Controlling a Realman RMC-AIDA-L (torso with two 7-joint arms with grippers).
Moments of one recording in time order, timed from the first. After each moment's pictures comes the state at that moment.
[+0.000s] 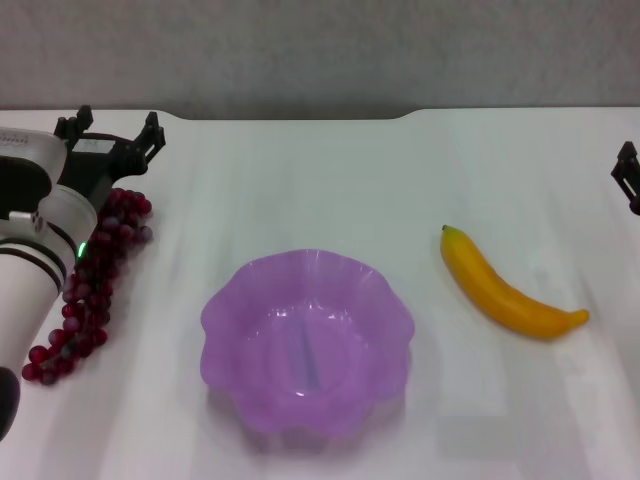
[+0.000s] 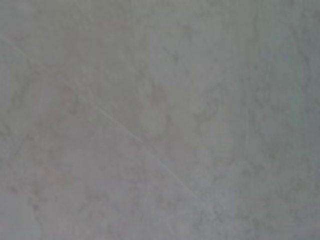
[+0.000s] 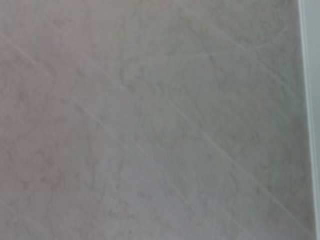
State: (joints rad) left arm -0.59 -2.03 1.97 0.47 -0.82 0.64 0.13; right arm 0.46 2.02 -2.21 -0.32 1.05 -0.96 -0.02
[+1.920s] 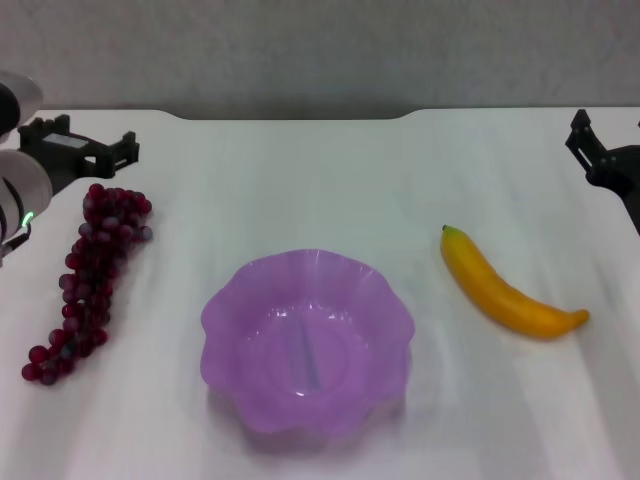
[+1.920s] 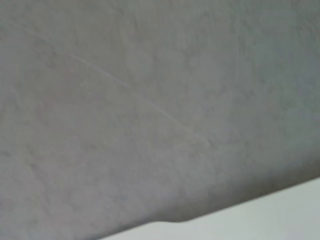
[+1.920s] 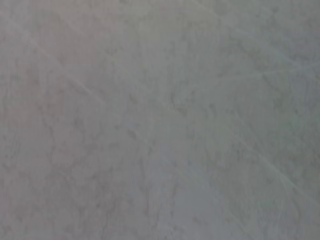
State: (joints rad) left arm -0.39 -2.03 1.51 1.08 -0.67 -0.21 0.54; right arm 0.51 2.02 -2.25 -0.39 1.05 -0.96 -0.02
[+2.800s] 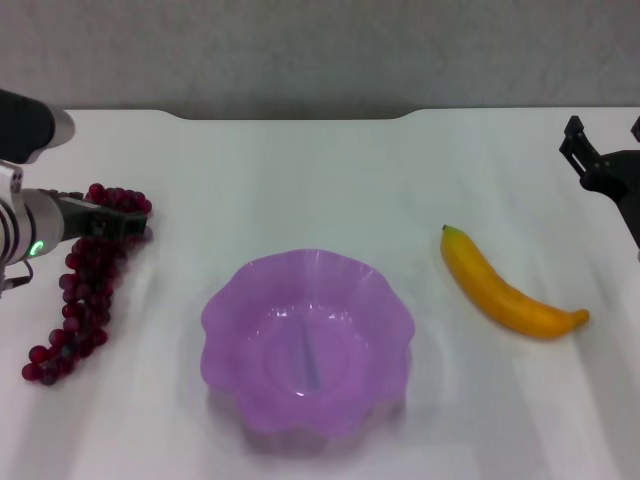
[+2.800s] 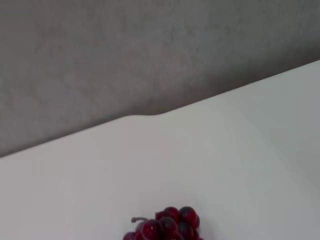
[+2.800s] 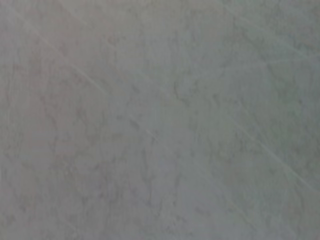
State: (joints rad) left arm -0.49 -2.03 1.44 1.03 -0.42 -0.58 0.34; right arm 0.51 2.02 -2.26 -0.39 1.05 -0.93 -0.02
